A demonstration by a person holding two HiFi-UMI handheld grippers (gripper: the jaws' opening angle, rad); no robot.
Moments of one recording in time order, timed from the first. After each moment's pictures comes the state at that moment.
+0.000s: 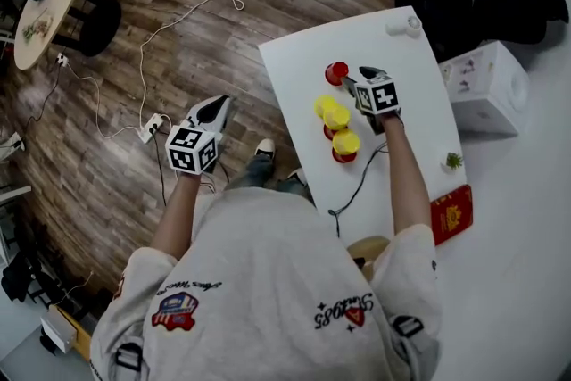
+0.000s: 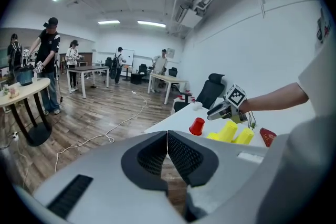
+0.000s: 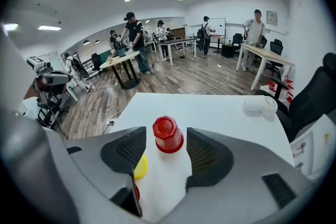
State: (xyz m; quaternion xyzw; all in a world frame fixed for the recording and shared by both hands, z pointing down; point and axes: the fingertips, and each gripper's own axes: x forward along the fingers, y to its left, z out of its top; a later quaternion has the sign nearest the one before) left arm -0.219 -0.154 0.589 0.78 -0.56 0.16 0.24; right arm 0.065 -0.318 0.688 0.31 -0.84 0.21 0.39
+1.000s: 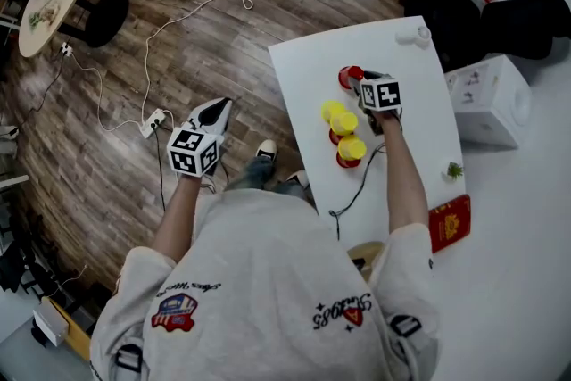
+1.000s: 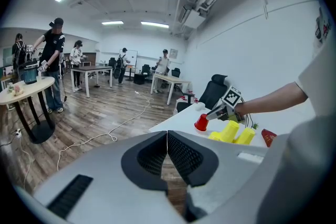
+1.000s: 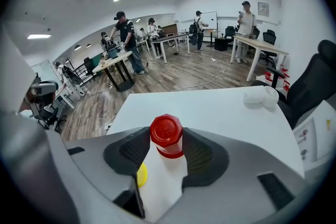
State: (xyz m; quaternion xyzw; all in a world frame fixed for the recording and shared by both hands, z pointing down) left arm -0.245 -0.142 0.595 0.77 -0.57 0.16 0.24; right arm 0.050 -0.332 0.711 0.33 -0.82 0.25 0.38
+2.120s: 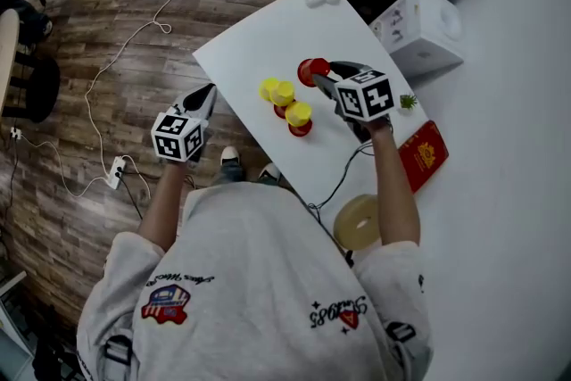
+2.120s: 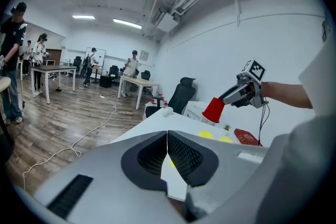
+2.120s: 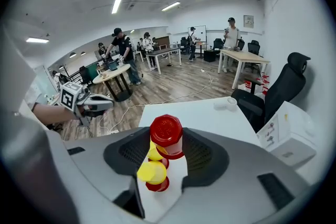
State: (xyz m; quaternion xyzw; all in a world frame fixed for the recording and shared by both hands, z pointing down) left arm -0.121 -0.185 0.566 0.87 -0.42 0.13 0.22; right arm 0.125 -0.207 0.527 0.38 -0.82 0.26 0.34
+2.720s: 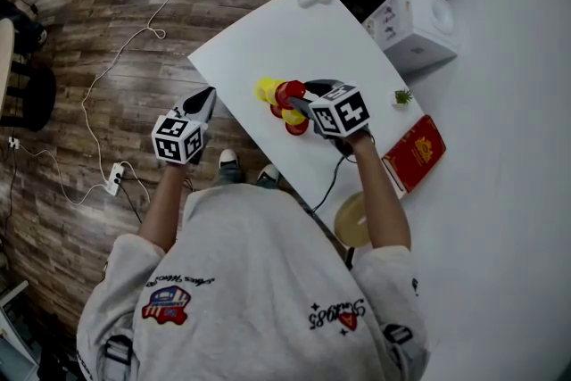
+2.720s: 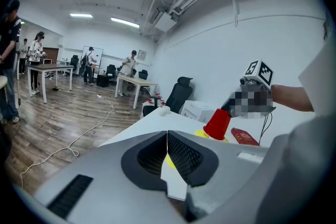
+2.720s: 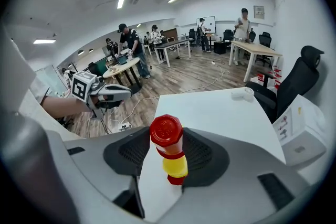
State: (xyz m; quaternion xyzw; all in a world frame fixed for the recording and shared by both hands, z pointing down) left arm -0.111 -0.176 0.568 0.88 -0.41 0.13 0.22; right arm 0.083 -0.153 0.549 0.33 -0.82 0.27 0.37
